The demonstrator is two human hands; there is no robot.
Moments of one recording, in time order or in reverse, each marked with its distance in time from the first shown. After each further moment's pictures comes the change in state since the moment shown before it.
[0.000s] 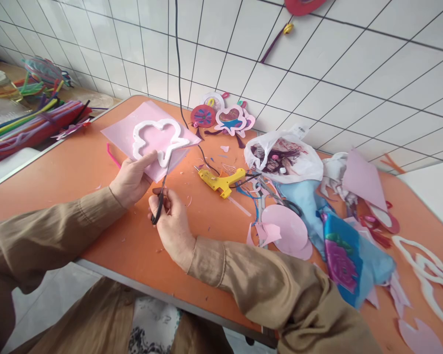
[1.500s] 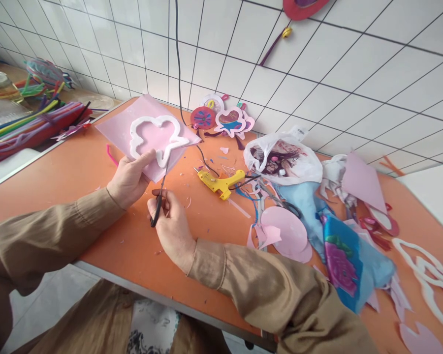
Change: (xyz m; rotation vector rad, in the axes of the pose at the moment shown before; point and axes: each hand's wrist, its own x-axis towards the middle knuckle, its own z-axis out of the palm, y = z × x) left_hand 0.000 0.003 -0.001 0.063 -0.047 0.078; right_hand -0.001 -0.004 -0.001 -0.049 -0.024 0.019
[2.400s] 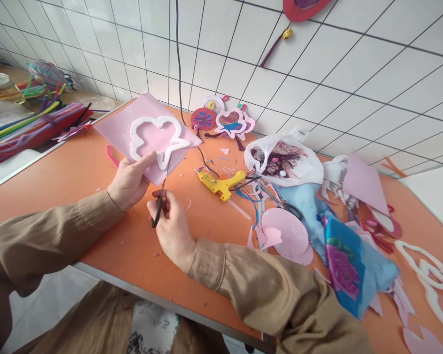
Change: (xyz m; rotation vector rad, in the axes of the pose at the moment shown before) left_hand -0.004 -0.001 0.000 0.015 -0.002 0.027; right_hand 0.006 0.011 -0.006 -0.096 -0.001 -0.092
